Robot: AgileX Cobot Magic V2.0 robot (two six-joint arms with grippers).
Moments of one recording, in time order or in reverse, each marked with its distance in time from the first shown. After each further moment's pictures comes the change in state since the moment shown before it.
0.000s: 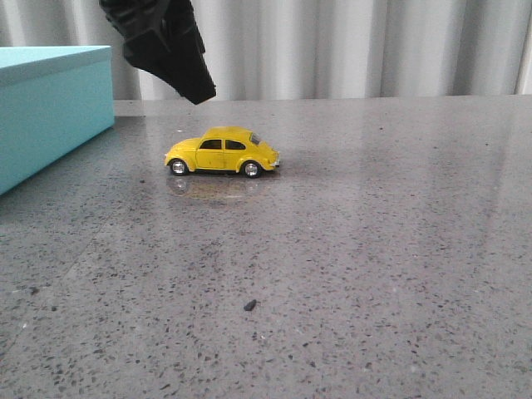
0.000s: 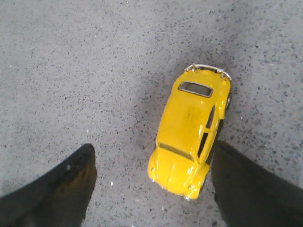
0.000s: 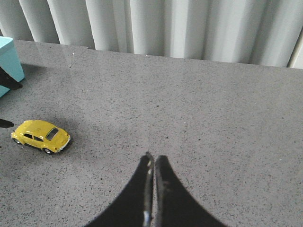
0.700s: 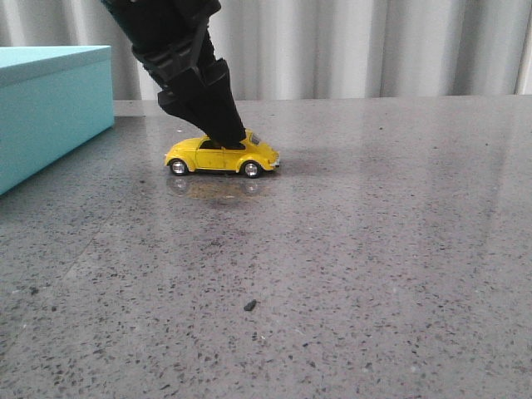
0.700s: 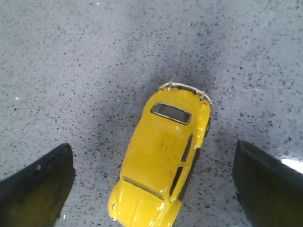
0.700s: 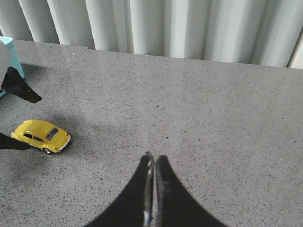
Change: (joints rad) left arm -0.002 0.086 -0.003 -0.127 -0.011 0.011; right arm 0.000 0.000 0.000 0.000 0.000 0.000
